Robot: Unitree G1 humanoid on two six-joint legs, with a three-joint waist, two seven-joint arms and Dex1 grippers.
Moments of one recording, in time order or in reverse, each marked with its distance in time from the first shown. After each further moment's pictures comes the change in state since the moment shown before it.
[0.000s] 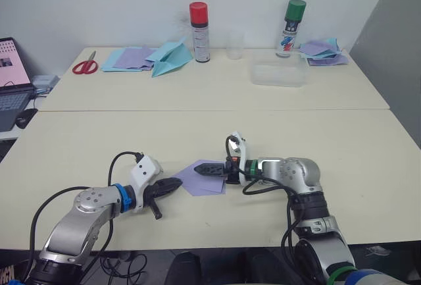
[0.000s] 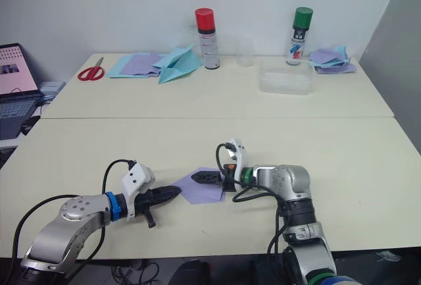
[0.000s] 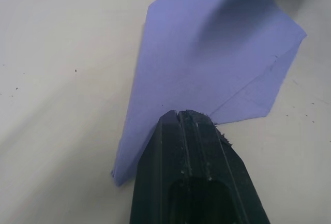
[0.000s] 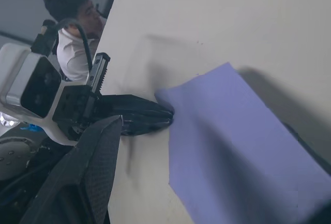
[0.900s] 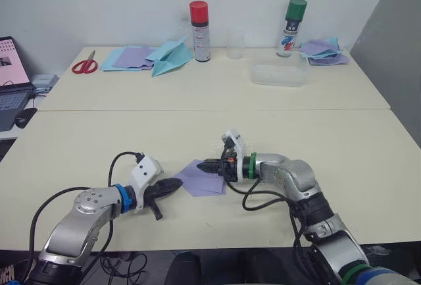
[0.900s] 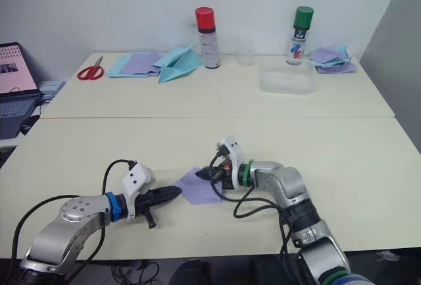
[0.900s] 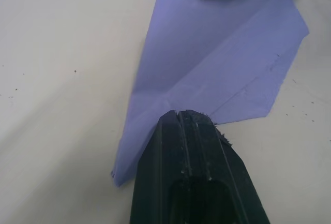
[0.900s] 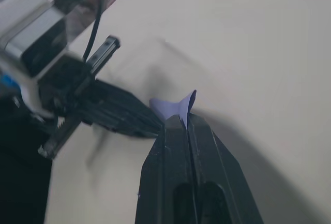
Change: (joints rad) left arm 0.011 0.004 0.000 -0.019 0.000 0.002 0.000; right arm 0.025 -0.178 0.309 -0.082 -0.149 -0.485 0.197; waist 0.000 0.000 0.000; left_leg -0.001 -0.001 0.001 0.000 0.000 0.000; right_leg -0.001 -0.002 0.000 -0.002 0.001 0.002
